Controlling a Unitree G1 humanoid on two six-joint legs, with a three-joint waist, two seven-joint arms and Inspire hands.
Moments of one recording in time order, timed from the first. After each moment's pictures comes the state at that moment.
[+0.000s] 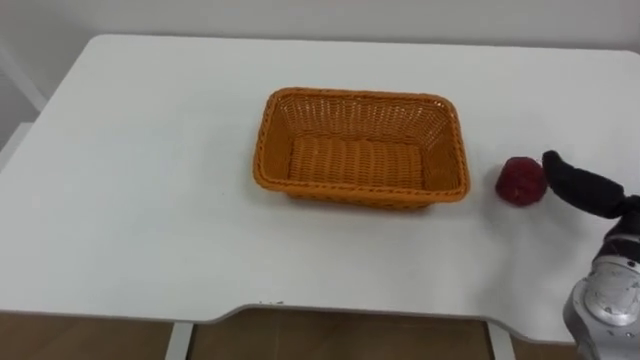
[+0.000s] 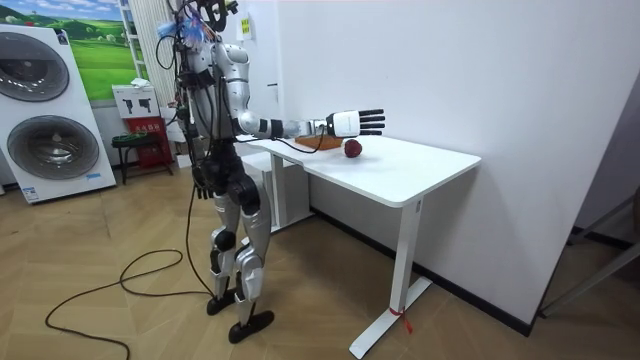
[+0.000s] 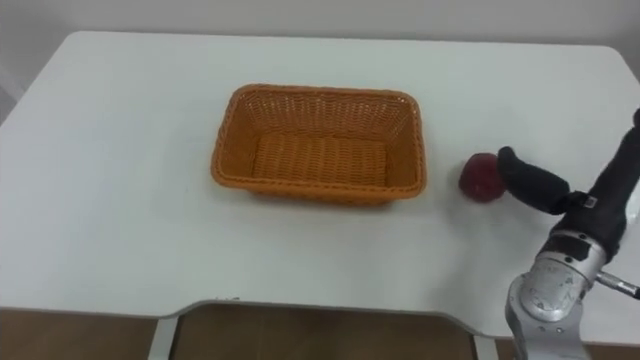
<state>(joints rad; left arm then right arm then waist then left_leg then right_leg) 0.25 0.22 0.14 1.08 0.23 0.04 0.03 0.08 -0.28 -0.16 0.12 0.00 -0.13 -0.54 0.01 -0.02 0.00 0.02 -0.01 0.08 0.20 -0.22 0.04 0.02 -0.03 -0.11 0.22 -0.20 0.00</state>
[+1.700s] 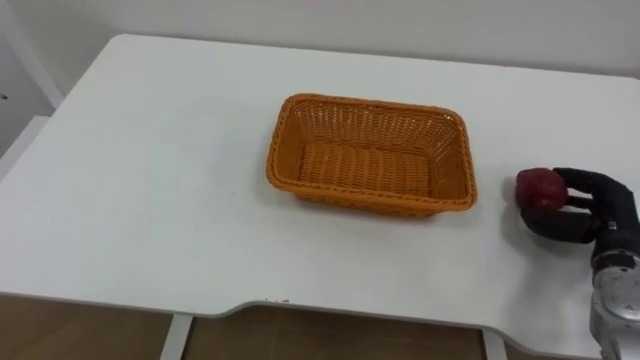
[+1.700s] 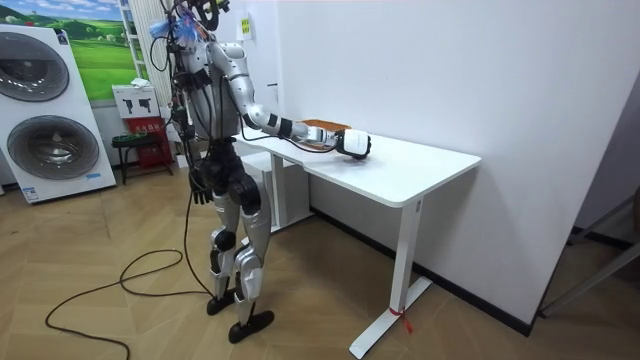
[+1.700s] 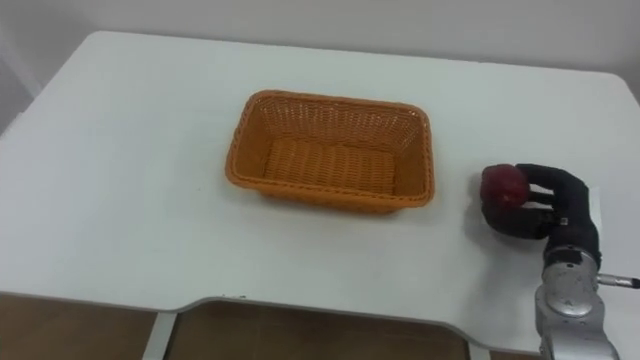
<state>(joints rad) 0.25 0.24 0.16 1.08 0.24 0.08 -0.06 -0.04 -0.39 -0.22 0.53 -0.01 -0.06 -0.19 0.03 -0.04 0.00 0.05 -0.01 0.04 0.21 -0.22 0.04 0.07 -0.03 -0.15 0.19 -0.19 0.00</state>
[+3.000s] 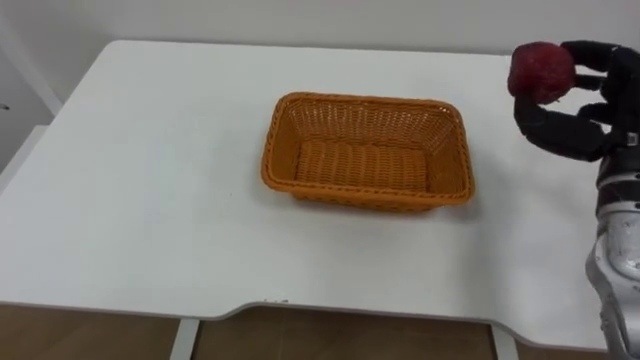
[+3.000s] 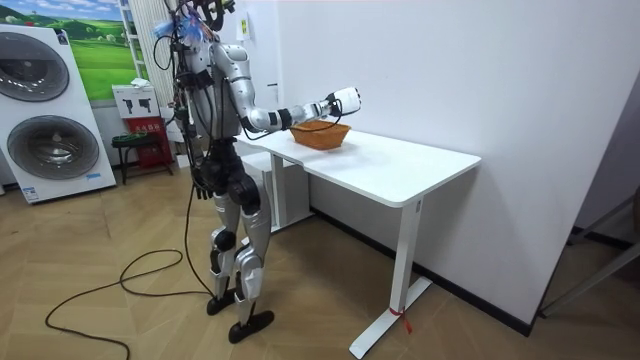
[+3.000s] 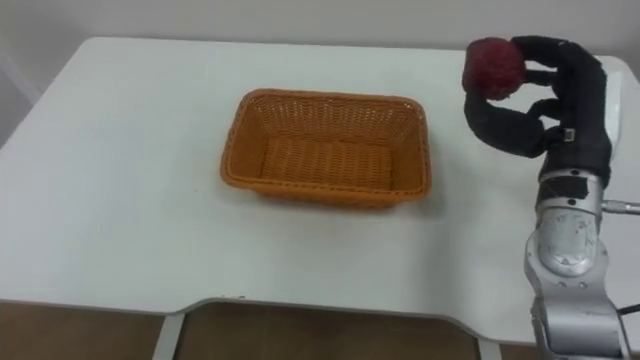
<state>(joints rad) 0.23 0.25 0.18 1.08 0.24 0.06 -0.08 -0.02 -0.39 -0.12 -0.05 -0.07 -0.04 -0.22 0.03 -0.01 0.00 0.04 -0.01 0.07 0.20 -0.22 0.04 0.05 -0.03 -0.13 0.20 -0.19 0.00</state>
